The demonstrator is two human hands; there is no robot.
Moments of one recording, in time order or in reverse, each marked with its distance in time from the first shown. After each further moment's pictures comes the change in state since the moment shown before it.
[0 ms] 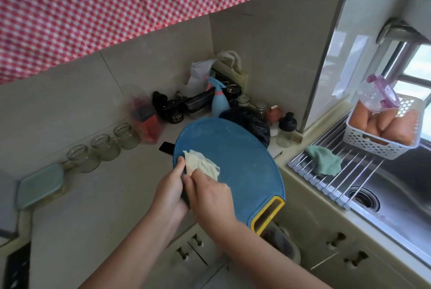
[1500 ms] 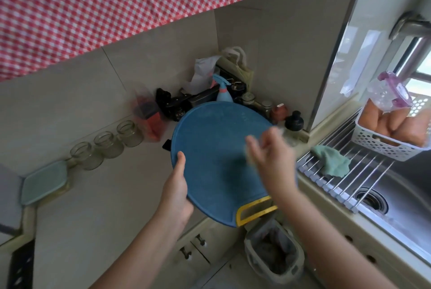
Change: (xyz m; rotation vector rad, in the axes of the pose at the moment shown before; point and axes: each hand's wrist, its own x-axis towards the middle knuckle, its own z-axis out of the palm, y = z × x) left_hand 0.015 -0.007 0.001 -0.150 -0.154 0.081; right_hand 0.052 0.072 -0.072 0.312 0.166 0.270
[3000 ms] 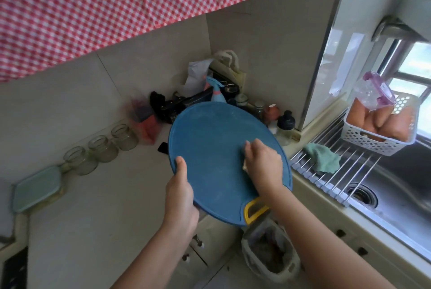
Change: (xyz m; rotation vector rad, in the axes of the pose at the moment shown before) left_hand -0.024 -0.013 0.013 0.013 0.060 0.136; right_hand 0.003 0.031 0.018 -0.409 -0.070 0.093
